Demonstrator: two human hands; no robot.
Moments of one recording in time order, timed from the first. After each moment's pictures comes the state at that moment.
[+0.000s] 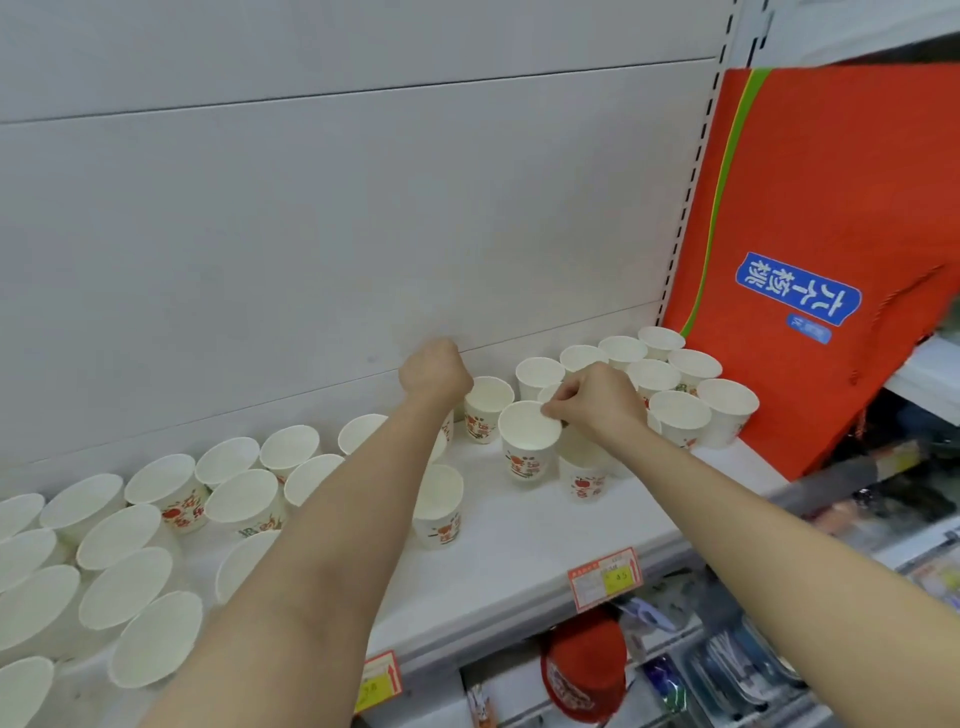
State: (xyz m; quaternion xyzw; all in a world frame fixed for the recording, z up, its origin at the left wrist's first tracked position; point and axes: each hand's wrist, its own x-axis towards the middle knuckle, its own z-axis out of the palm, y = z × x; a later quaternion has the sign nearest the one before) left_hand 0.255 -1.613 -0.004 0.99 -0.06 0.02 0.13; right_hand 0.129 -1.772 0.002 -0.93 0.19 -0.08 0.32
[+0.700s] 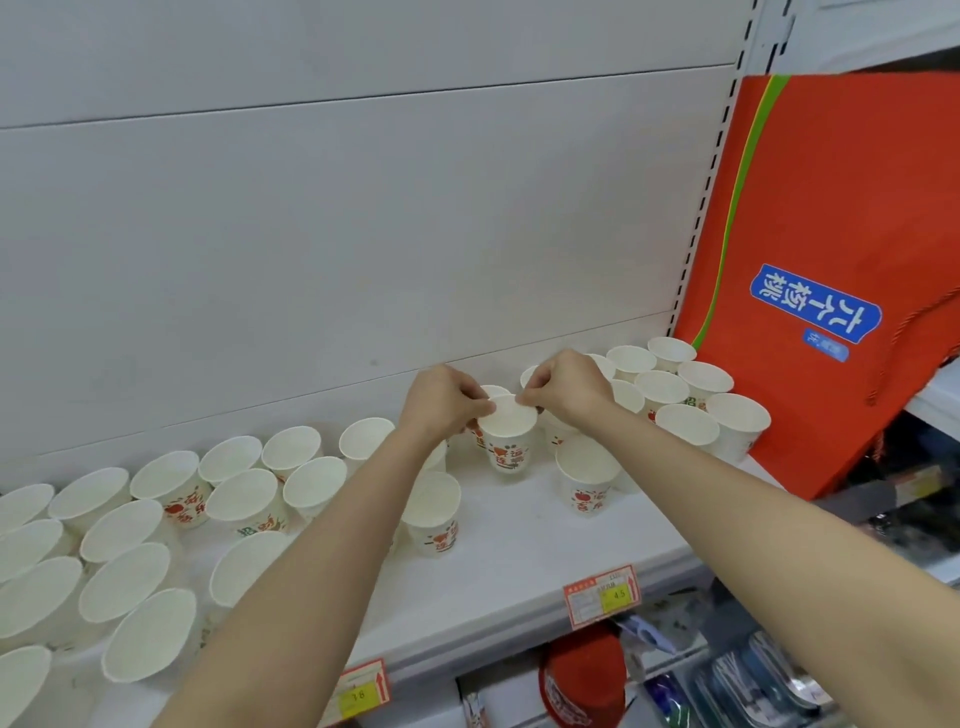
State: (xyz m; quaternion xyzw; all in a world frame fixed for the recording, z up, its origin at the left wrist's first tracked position) left_hand 0.211 -1.588 -0.008 0.91 -0.13 -0.04 0.39; right_hand 0.170 -1.763 0.007 -0.93 0.11 -0.04 0.35
